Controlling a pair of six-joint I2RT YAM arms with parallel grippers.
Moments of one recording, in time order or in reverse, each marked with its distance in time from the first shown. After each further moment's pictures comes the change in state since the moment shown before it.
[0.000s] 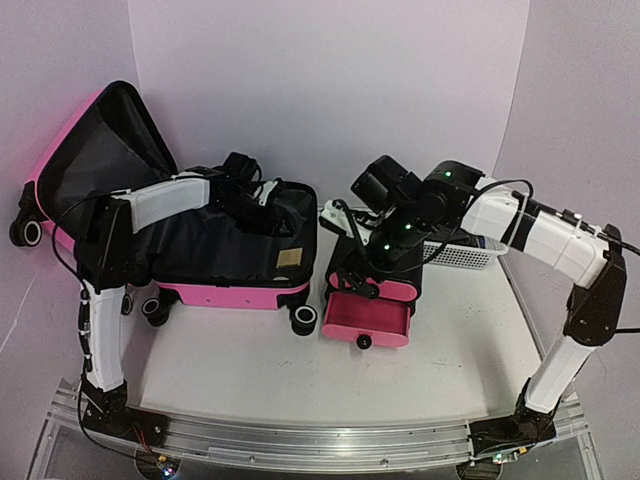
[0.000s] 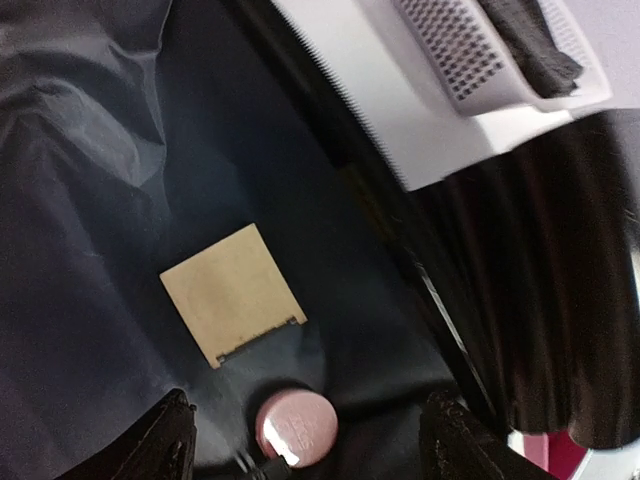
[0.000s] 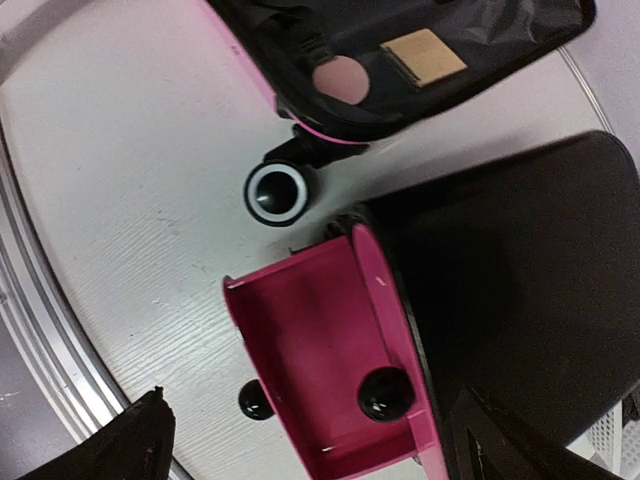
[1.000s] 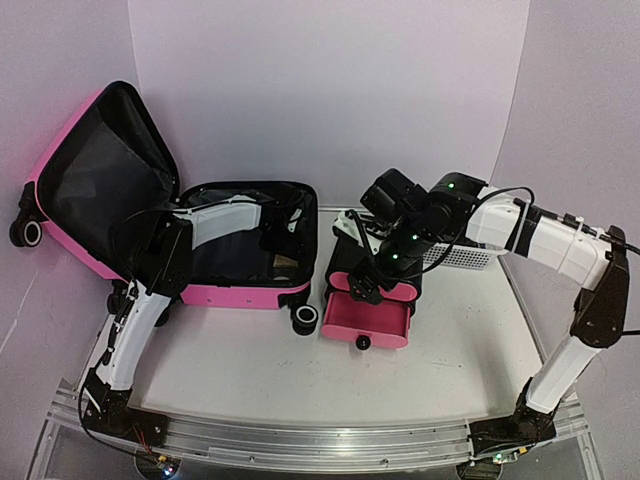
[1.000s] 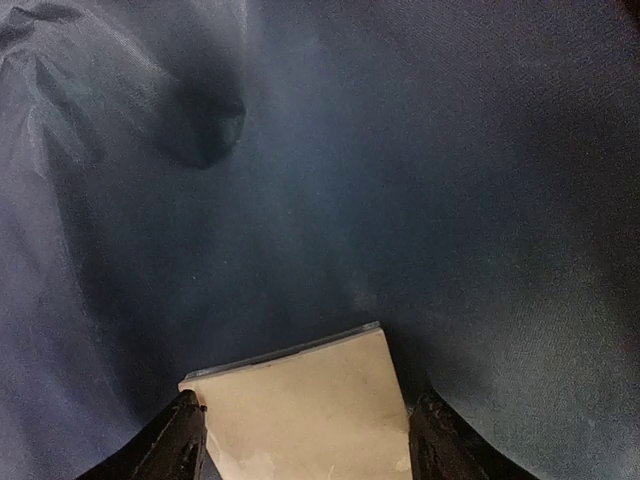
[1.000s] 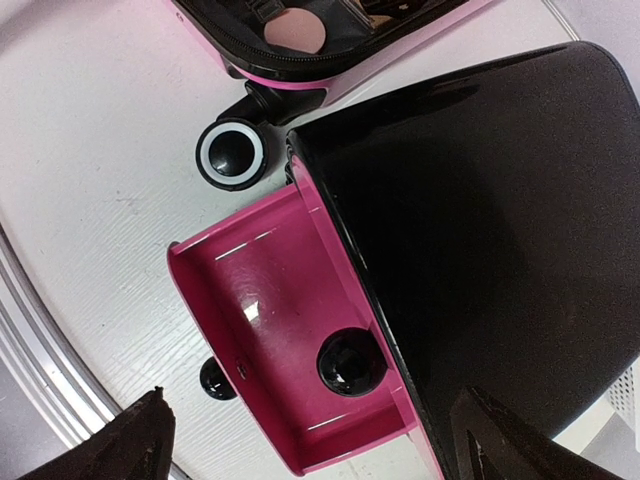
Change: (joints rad) left arm -0.124 0.443 0.403 -0.125 -0.478 -0.106; right arm -0.050 -0.058 -0.139 0.035 0.017 0.047
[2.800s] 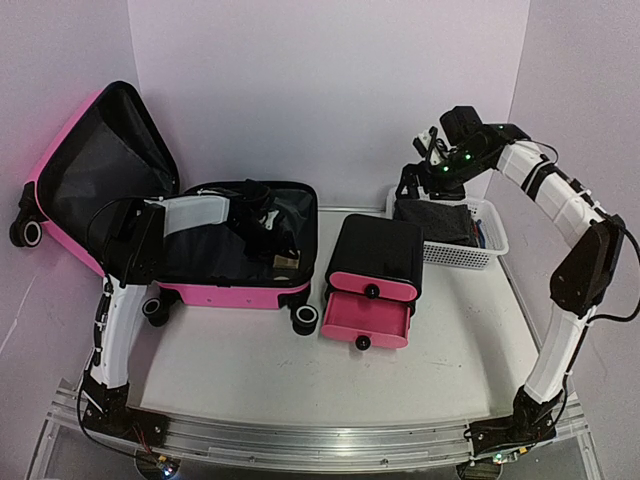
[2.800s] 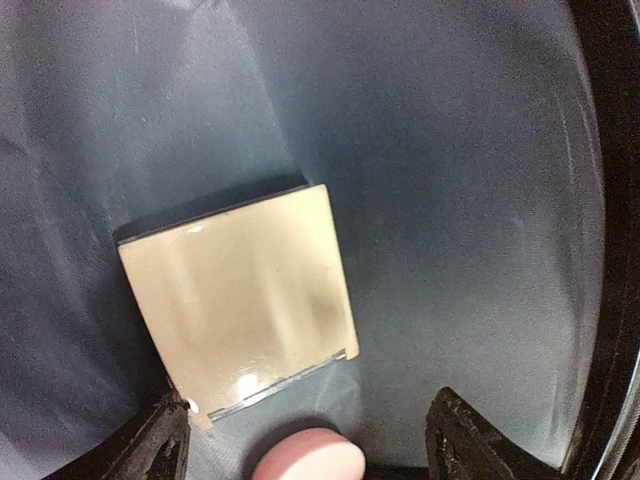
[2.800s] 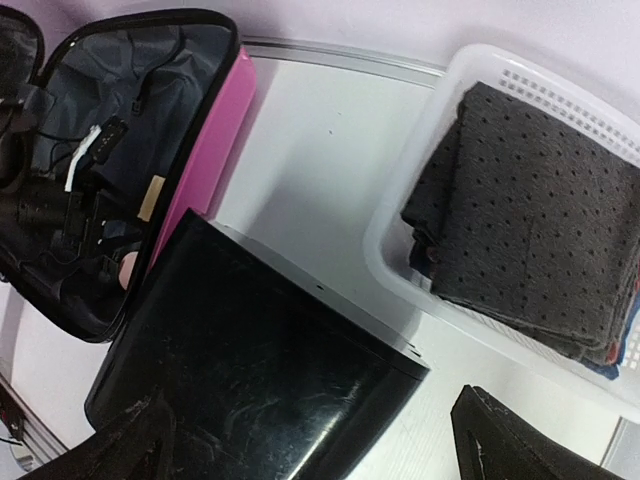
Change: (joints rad) left arm 0.132 -0.182 -0.297 0.096 0.504 -0.149; right arm -0.530 0.164 0.378 0.006 -0.238 0.160
